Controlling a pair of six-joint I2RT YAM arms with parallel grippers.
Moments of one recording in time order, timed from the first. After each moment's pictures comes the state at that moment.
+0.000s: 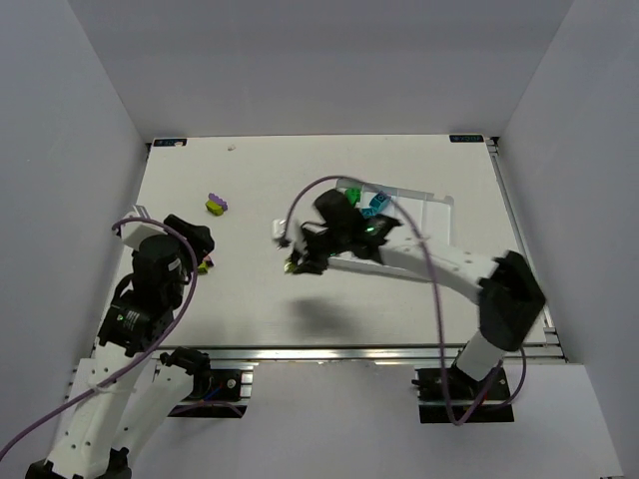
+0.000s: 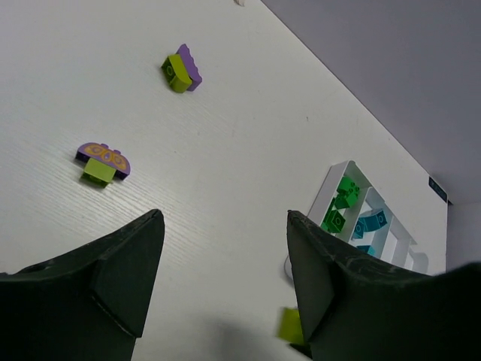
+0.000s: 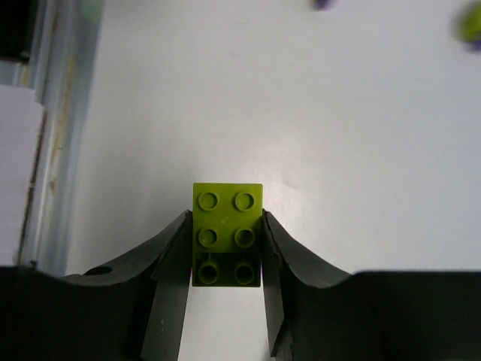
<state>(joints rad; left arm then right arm) -0.35 0.60 0.93 -0.72 -0.50 -0.80 0.99 1.75 1.35 -0.37 -0.55 -0.62</state>
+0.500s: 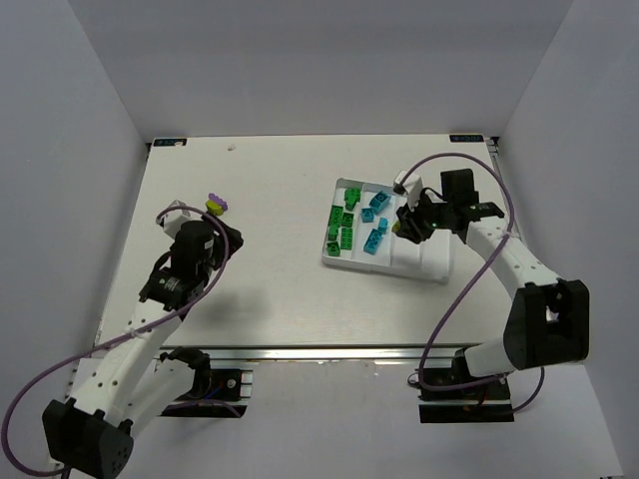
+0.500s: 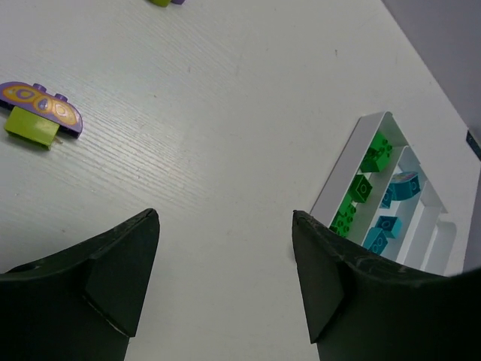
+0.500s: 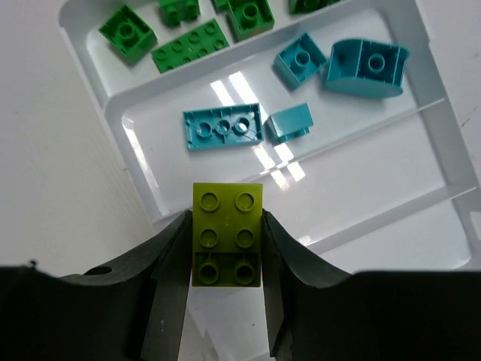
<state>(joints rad) -0.35 0.80 0.71 -0.45 -0.36 -0.89 0.22 1.39 1.04 -0.49 -0.56 -0.64</state>
